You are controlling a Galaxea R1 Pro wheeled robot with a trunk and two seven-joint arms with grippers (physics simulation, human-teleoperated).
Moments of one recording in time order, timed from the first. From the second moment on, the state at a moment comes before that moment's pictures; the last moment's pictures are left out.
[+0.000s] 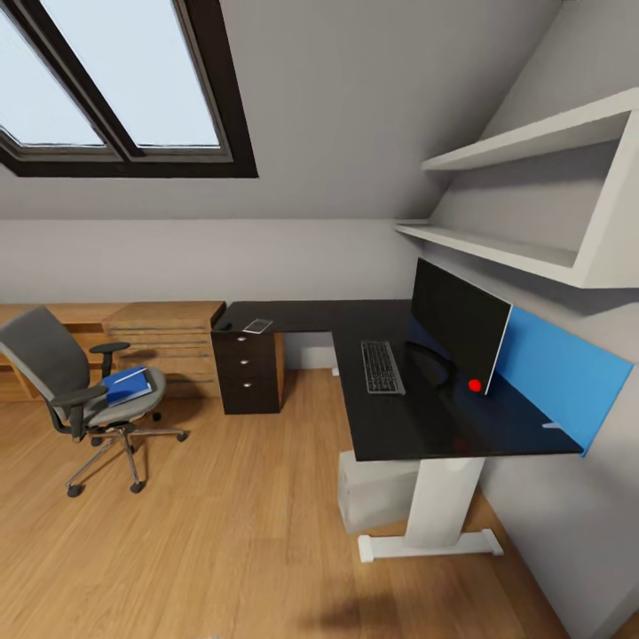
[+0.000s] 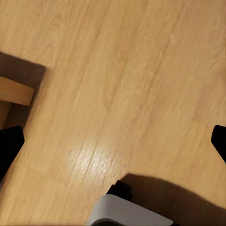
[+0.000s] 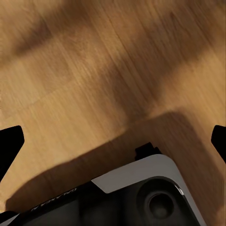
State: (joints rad) left arm -0.16 0.03 -0.53 -0.63 0.72 0.04 0.67; right arm -0.18 -0.01 0.24 -0.05 -0.72 -0.29 0.01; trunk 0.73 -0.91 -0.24
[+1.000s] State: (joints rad) left arm -0.16 0.03 -0.53 -0.55 0.71 -0.03 0.62; right arm -0.18 -0.01 0.24 -0.05 -0.72 -0.29 0.01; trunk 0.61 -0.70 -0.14
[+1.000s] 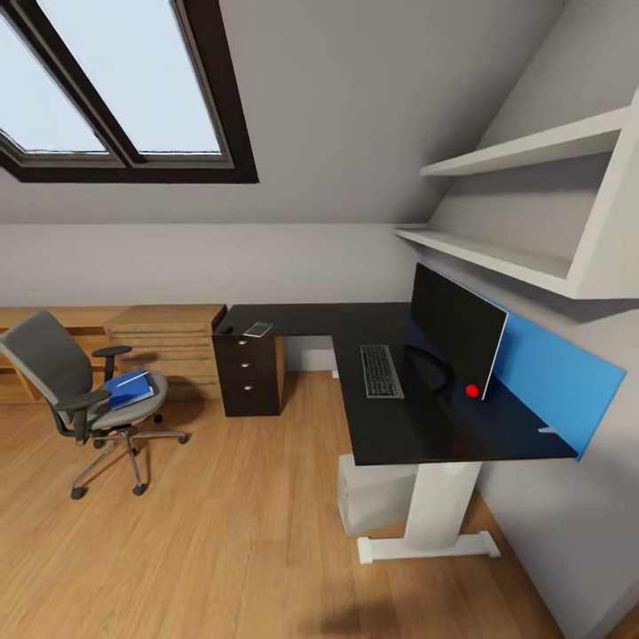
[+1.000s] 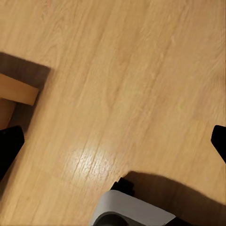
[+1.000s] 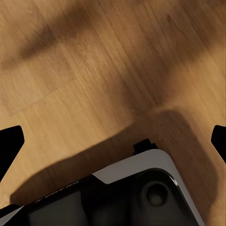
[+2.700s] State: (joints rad) left arm -0.16 0.00 -0.58 -0.47 0.71 -0.17 0.55; right arm -0.18 0.00 0.25 -0.11 -0.71 -0.34 0.01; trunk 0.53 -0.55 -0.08
